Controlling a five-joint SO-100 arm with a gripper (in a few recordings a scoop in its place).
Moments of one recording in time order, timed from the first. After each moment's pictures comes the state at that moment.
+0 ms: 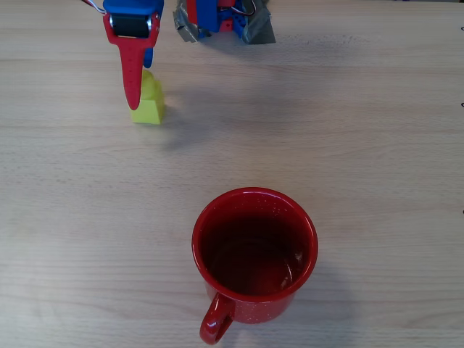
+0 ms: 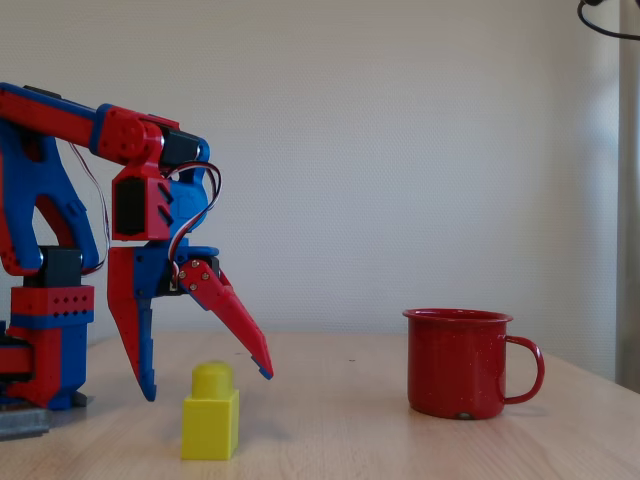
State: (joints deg) arm 31.3 116.4 131.7 66.4 -27.9
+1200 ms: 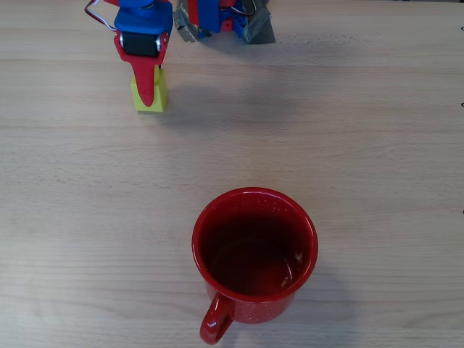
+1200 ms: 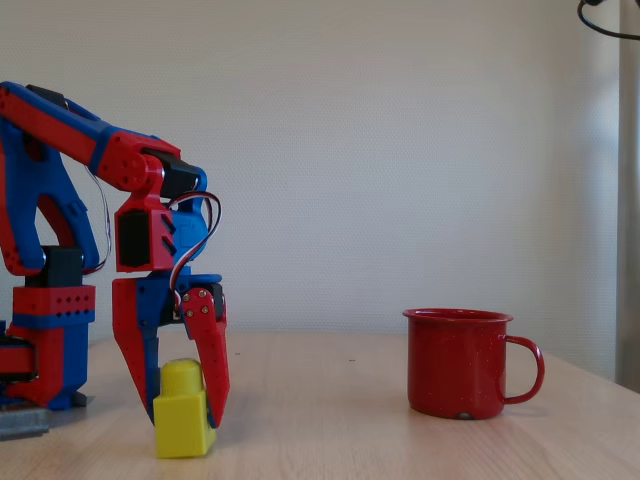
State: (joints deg) arm 28.9 115.2 139.4 54.8 -22.7
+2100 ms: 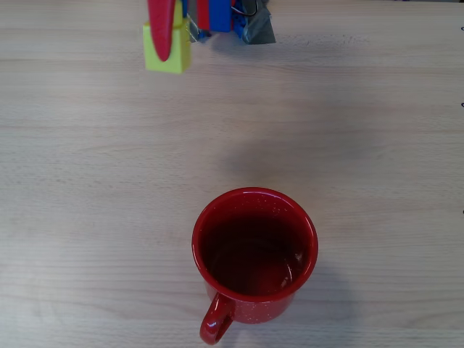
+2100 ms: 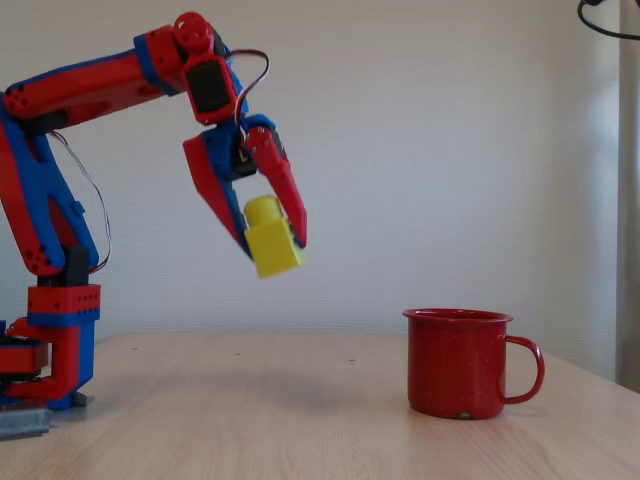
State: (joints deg) arm 10.0 116.3 94.1 87.4 2.1
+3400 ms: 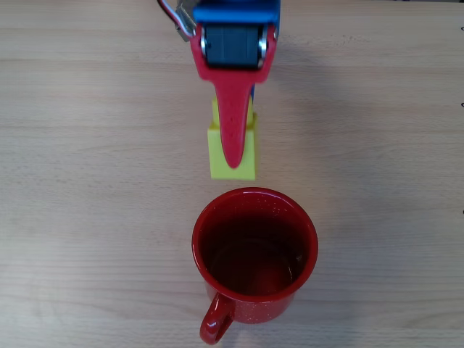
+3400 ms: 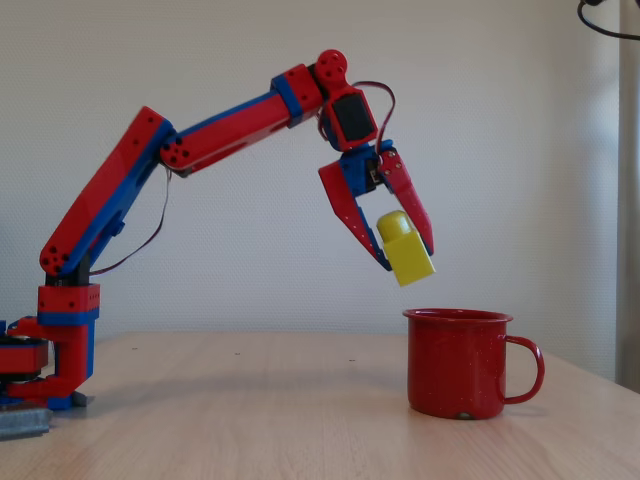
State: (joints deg) arm -3.5 60.4 28.0 92.3 12.2
